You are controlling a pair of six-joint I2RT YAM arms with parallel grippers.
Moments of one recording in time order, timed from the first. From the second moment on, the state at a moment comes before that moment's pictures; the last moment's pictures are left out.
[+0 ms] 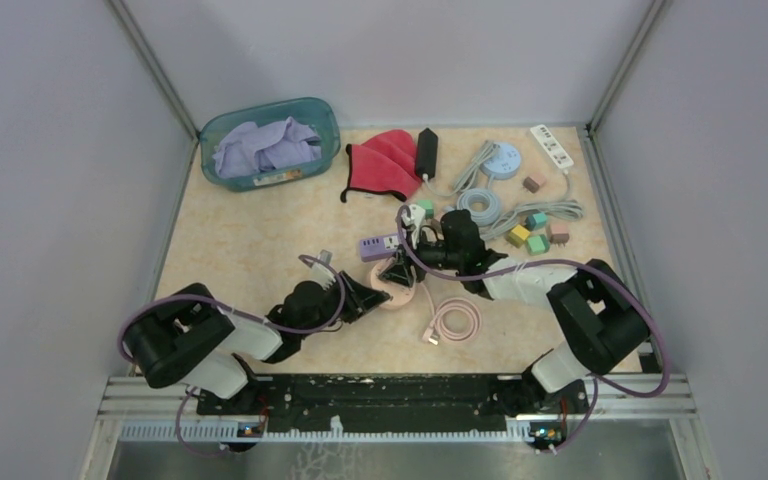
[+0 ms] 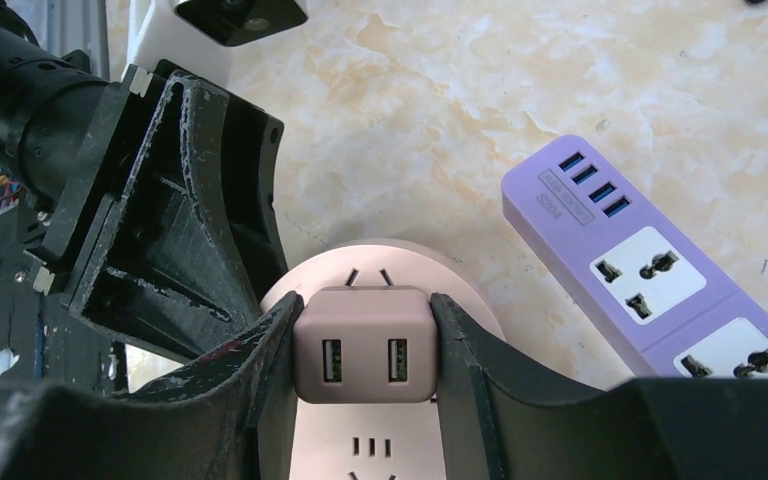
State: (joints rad) left arm -0.86 1.48 0.17 1.03 -0.02 -1.23; right arm 0.62 1.50 0.66 0.45 -0.68 0.03
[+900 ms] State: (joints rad) left arm -0.86 1.50 0.17 1.01 -0.02 -1.23; right arm 0.68 1.50 0.62 0.51 -0.52 0.10
